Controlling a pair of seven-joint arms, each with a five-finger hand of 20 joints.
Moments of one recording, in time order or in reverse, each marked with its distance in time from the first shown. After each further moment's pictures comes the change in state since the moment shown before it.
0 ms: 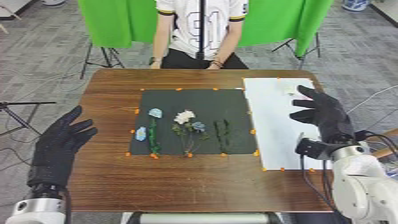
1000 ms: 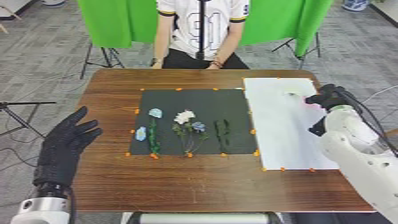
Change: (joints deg) left arm -1.3 0.0 1.6 0.0 0.4 0.1 -1.0; right arm 34.6 17.5 -29.5 26.7 -48.9 -11.1 33.3
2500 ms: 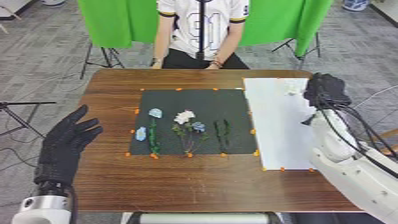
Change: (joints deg) left arm -1.1 -1.1 0.2 0.3 0.7 -0.9 -0.8; right arm 5.6 4.0 -16.0 1.7 -17.8 20.9 -3.5
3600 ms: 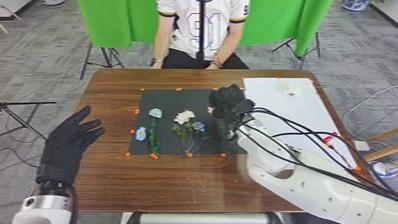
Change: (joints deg) left arm -0.1 0.1 -0.2 0.0 0.6 -0.7 -1.5; right arm 13.5 -10.5 -26.0 -6.3 -2.4 -7.8 -12.3
